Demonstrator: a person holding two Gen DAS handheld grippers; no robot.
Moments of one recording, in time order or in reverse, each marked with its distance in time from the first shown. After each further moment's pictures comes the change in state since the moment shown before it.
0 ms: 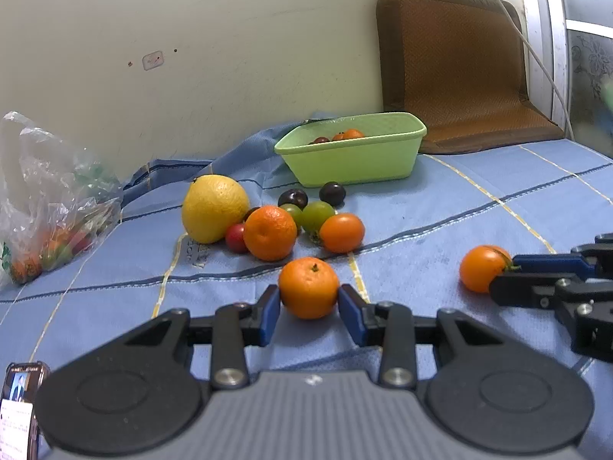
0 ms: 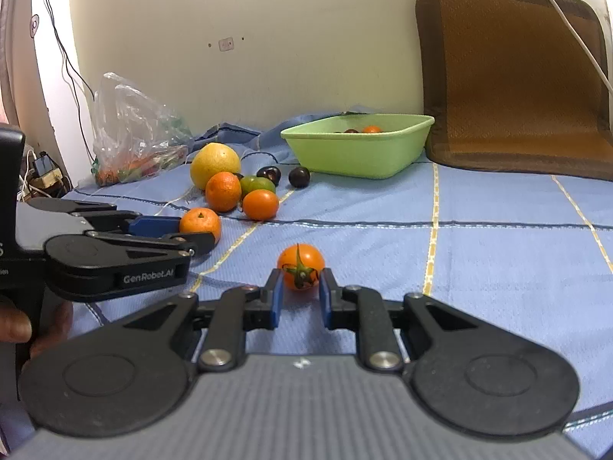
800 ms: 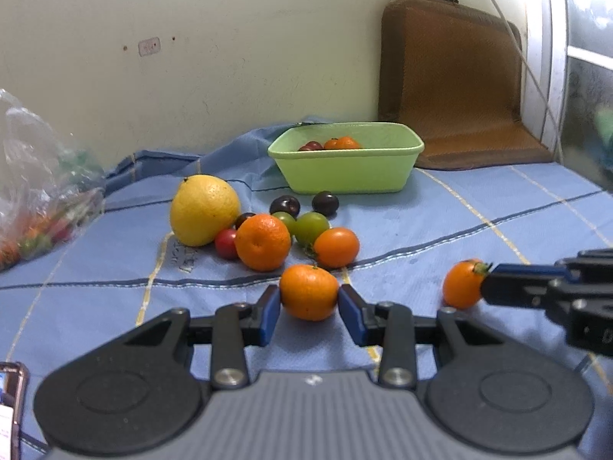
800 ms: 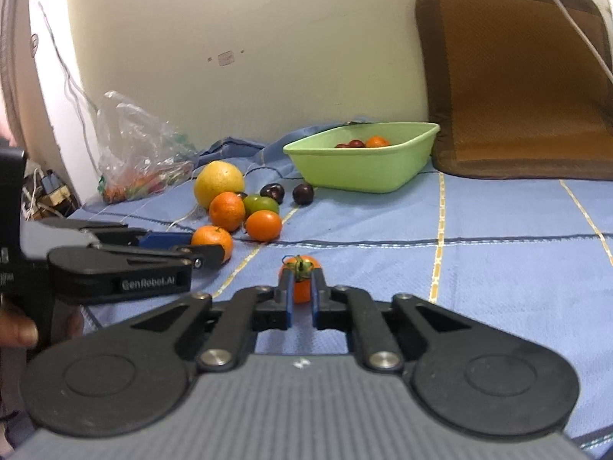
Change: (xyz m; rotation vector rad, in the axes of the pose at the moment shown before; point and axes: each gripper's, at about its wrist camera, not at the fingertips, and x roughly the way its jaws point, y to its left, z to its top) left arm 0.005 0.017 0.011 -0.074 0.013 -0.106; right arm 0.001 -0.007 0.012 0.023 -0.017 0.046
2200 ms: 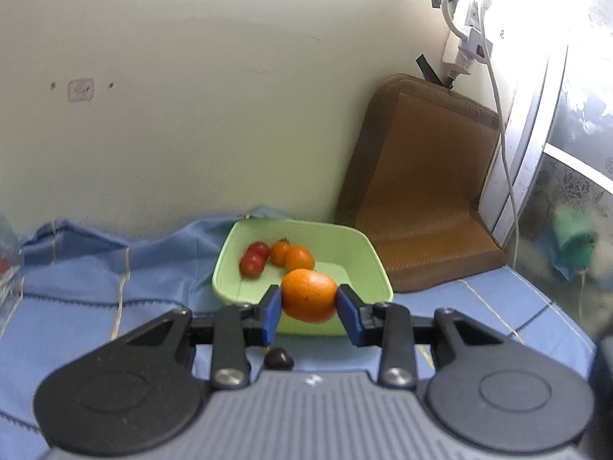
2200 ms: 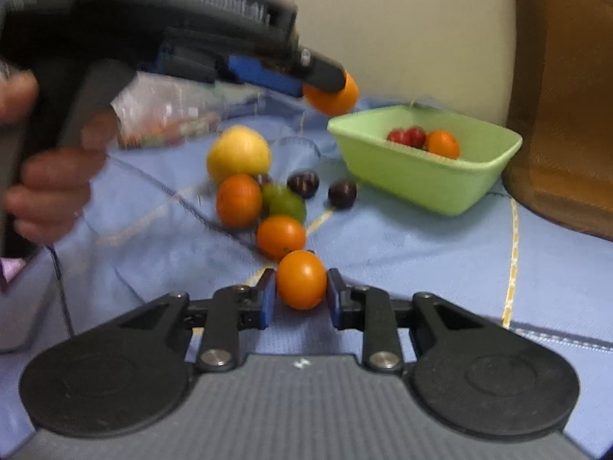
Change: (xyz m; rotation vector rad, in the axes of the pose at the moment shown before) left arm 0.048 0.029 0.120 -0.098 -0.079 -0.242; right arm 0.073 -0.006 0.045 -0.159 0.128 0.119
